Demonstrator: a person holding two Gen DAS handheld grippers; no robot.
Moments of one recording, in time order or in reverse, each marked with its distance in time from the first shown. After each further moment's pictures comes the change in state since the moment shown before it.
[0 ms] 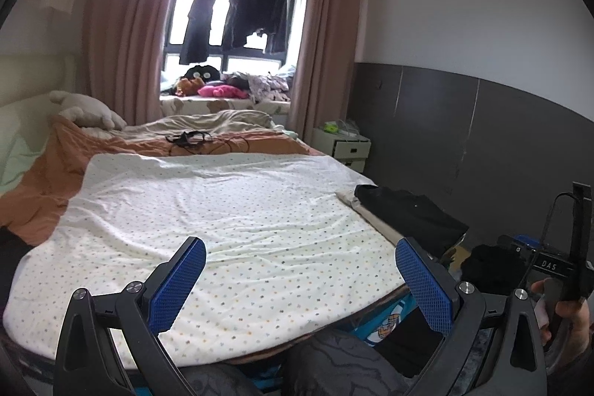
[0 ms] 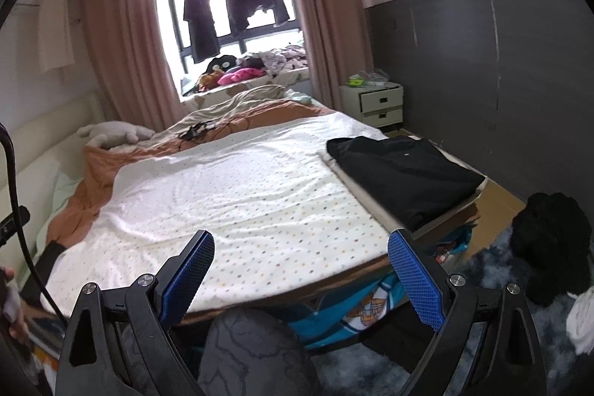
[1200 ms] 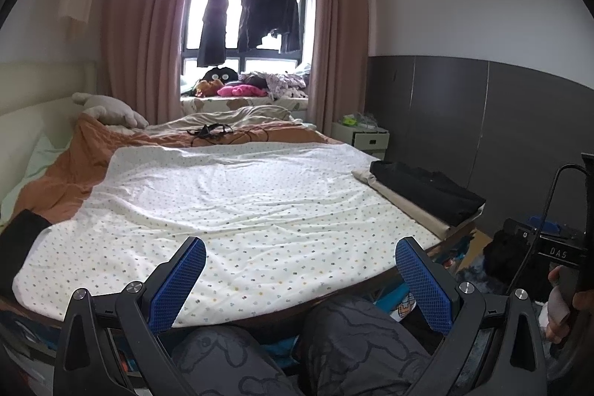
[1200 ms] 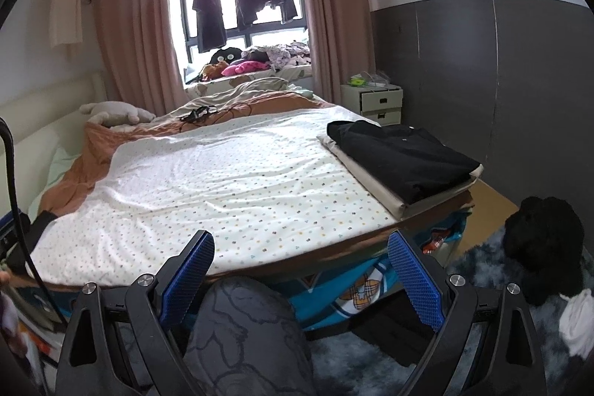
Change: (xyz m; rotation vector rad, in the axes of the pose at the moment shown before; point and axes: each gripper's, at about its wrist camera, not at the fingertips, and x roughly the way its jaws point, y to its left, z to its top) left arm -0.021 -0.021 -0.083 0.037 -0.017 0.101; right arm -0.013 0.014 -0.062 -0.059 -0.012 -0.035
